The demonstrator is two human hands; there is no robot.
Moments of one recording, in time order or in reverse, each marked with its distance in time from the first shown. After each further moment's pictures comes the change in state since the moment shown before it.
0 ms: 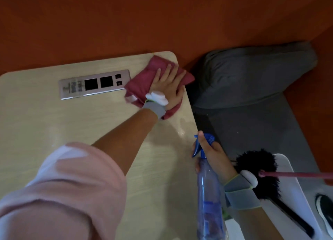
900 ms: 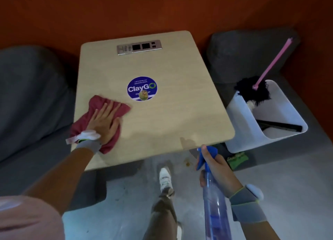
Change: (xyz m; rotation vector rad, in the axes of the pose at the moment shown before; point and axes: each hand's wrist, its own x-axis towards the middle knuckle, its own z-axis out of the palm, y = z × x) left_hand -0.464 -0.134 -0.004 0.006 -0.066 -0.264; right_hand -0.272 0.187 0.061 0.031 -0.127 -0.109
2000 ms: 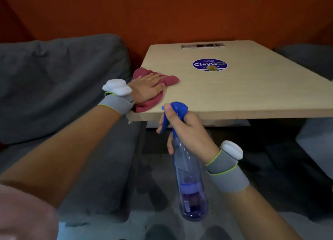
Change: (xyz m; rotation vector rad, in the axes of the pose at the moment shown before) left_hand -0.041 -0.050 0.014 0.008 0.105 0.037; right_hand 0.075 0.110 0.243 -0.163 -0.407 -0.752
